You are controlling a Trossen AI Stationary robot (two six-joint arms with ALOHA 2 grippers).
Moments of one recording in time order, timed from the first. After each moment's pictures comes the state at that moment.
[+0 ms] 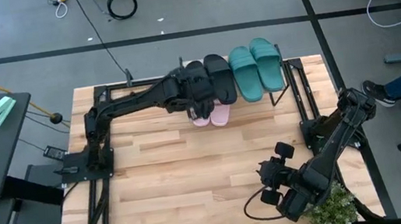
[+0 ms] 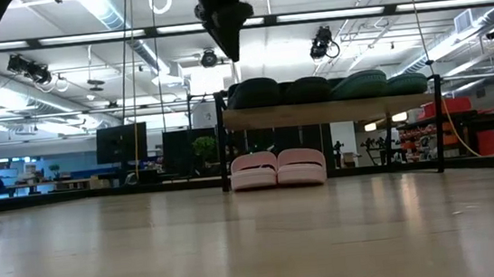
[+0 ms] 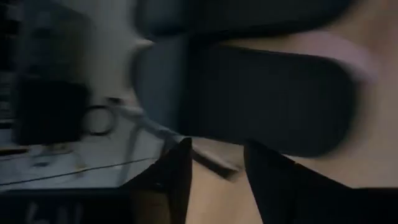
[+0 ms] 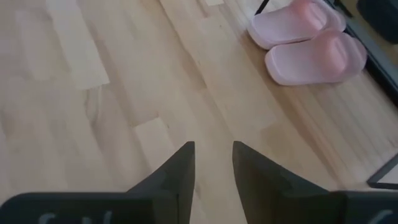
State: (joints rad) left arm 0.12 2.00 2.11 -1.29 -0.65 -0.03; right arm 0.80 1.68 1.46 -1.30 0.75 1.21
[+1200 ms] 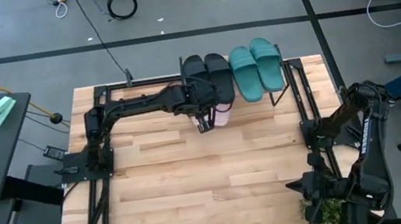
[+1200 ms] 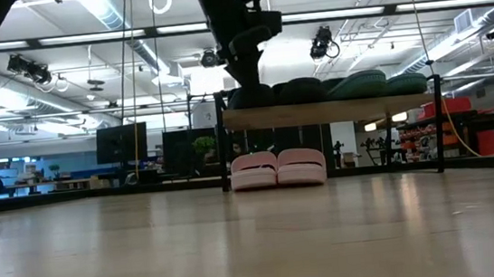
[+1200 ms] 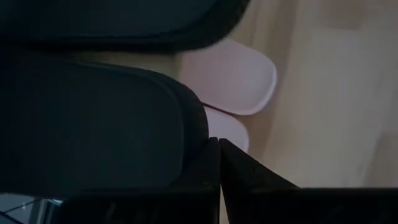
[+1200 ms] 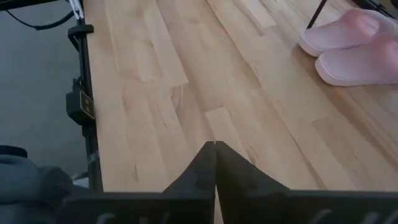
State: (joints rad) left arm 0.16 2.01 1.86 -0.98 -0.30 0.01; right arm 1.16 1.57 1.46 -1.34 0.86 1.47
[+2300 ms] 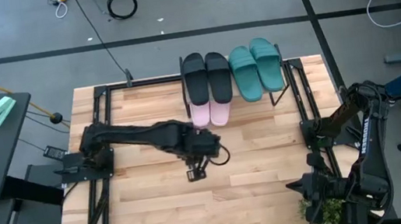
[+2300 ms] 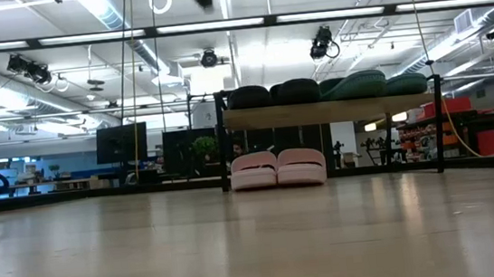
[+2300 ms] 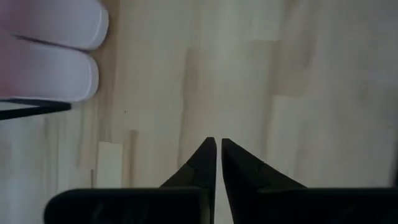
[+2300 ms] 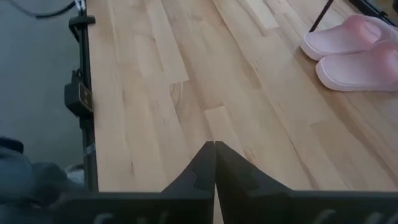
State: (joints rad) left arm -0.22 1.98 2.10 -1.42 -0.14 -0.30; right arm 1.16 1.57 1.46 -1.34 0.85 1.42
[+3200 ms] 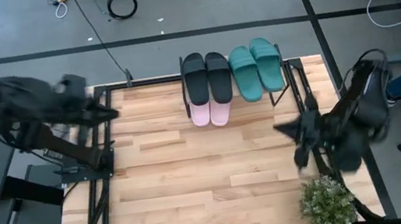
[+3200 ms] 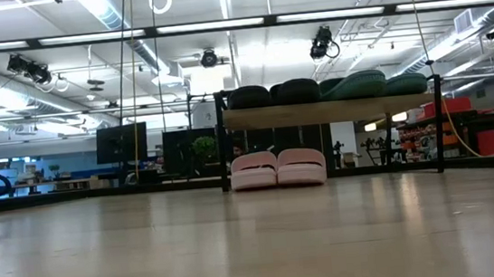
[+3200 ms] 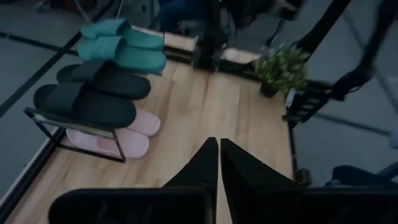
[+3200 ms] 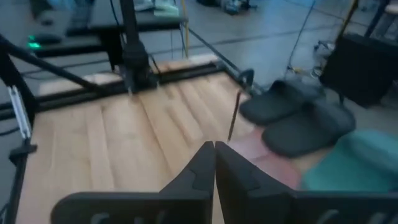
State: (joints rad) left arm -0.23 1.31 2.33 -1.57 -0.27 -0.38; right arm 0.86 1.19 1.46 -1.25 1.11 0.93
